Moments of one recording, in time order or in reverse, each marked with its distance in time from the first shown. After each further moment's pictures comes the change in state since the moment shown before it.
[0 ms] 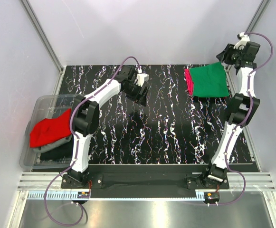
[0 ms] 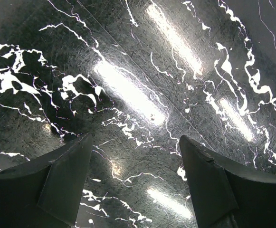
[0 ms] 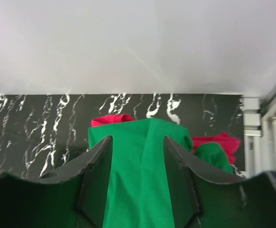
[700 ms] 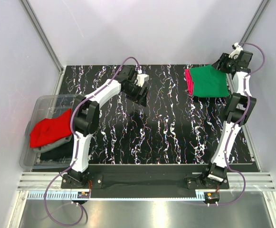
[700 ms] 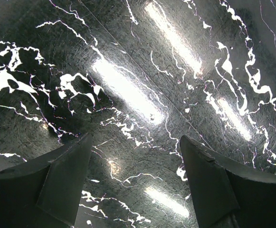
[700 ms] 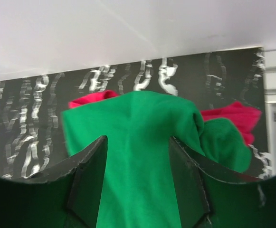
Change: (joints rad) left arm -0.003 0.007 -0.001 -0.002 0.003 -0.009; right arm 0.000 0.118 -0.003 -0.015 -0.008 0.054
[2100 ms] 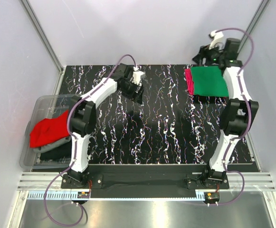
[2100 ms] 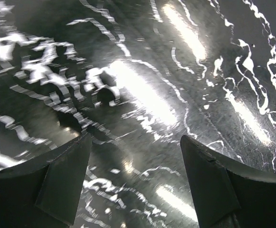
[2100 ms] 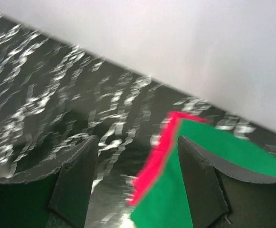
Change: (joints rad) left arm 0.022 -0.022 -0.002 -0.009 -0.062 0.049; right arm 0.174 -0.515 -0.403 0.016 -0.088 -0.315
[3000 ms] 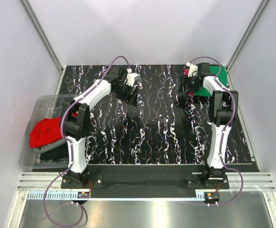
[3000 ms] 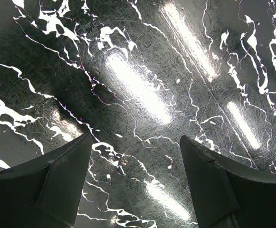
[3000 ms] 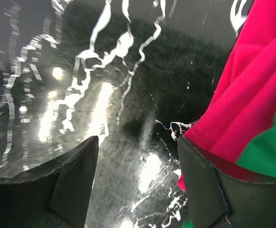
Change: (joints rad) left arm 0.055 -0.130 -0.142 -0.017 0.006 -0.007; right arm 0.154 0.247 -0.164 -0.167 0.199 0.024
